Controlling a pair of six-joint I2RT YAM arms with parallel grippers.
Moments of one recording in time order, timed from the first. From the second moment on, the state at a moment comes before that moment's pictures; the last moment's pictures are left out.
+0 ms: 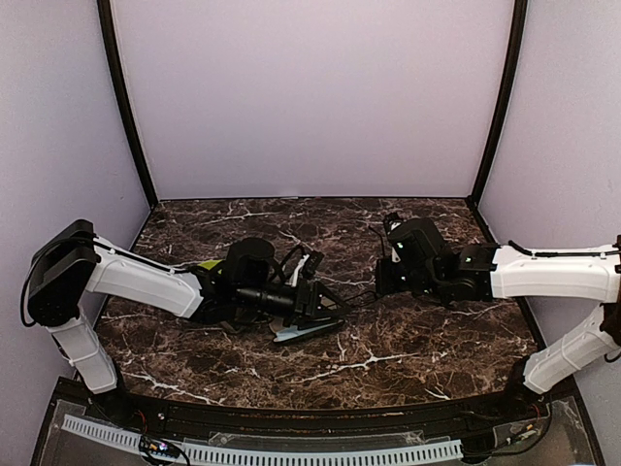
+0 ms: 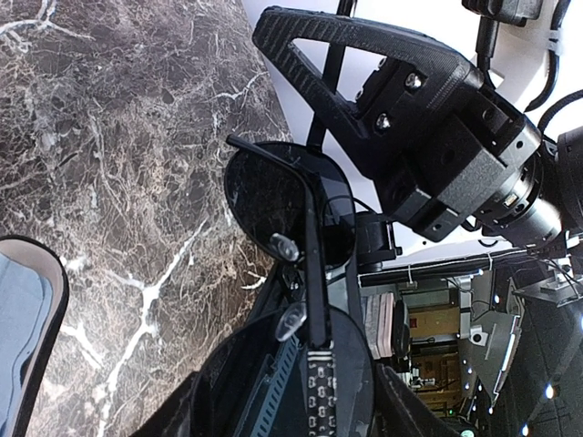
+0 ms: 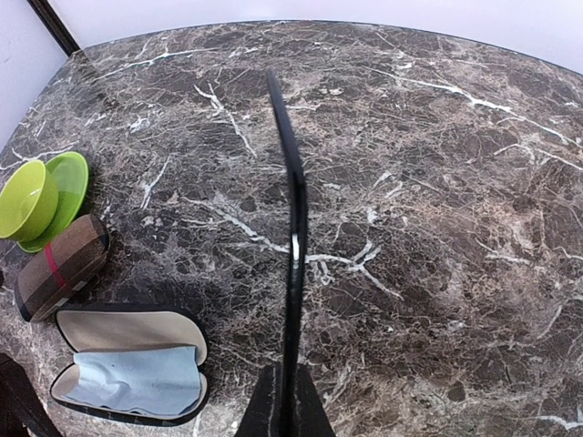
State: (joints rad) left arm -0.97 1.71 0.88 0.48 0.60 -1.04; right arm 0.96 1.35 0.89 -0.27 0.41 0.55
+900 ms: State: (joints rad) left arm -0.97 1.69 0.91 0.29 0.58 -0.84; right arm 0.94 1.23 0.89 -0.30 0.24 0.48
